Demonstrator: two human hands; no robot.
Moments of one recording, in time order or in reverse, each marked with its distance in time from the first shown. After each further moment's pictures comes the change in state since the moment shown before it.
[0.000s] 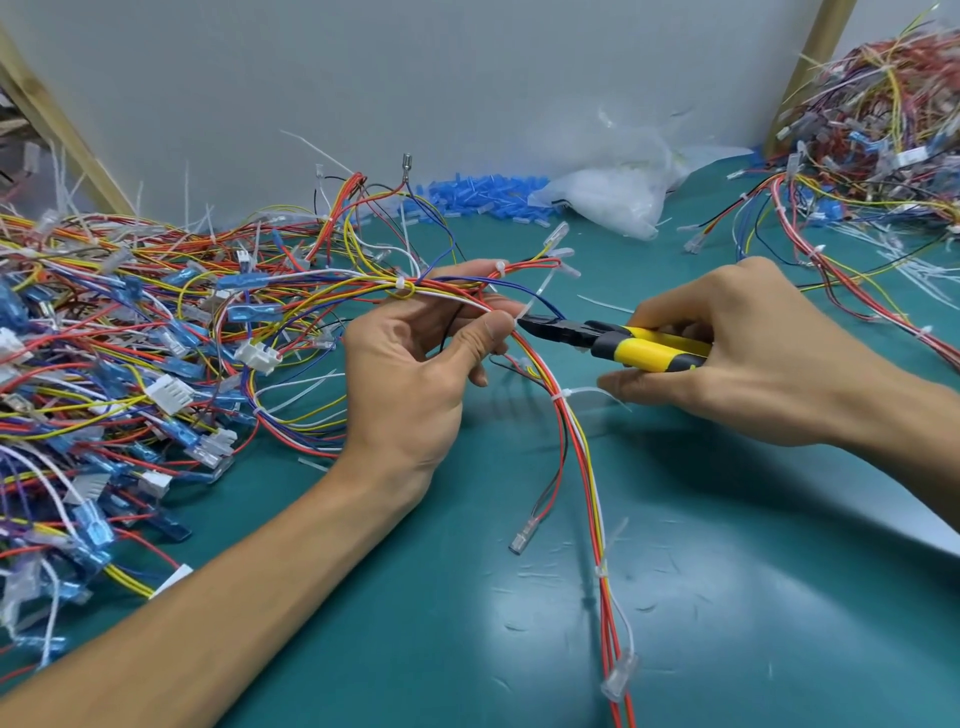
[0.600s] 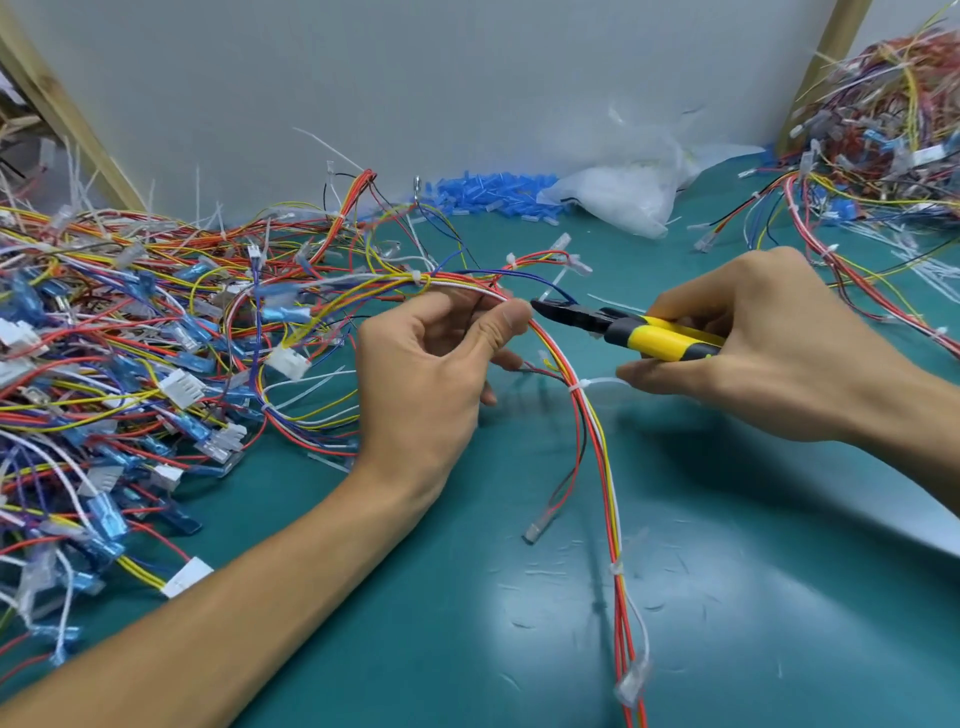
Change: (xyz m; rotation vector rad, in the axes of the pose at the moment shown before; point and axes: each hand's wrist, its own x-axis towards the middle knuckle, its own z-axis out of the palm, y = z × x) left_hand -0.003 0.003 0.003 0.149 0.094 -0.060; right_hand 0.002 0.001 0.000 0.069 0.050 0.023
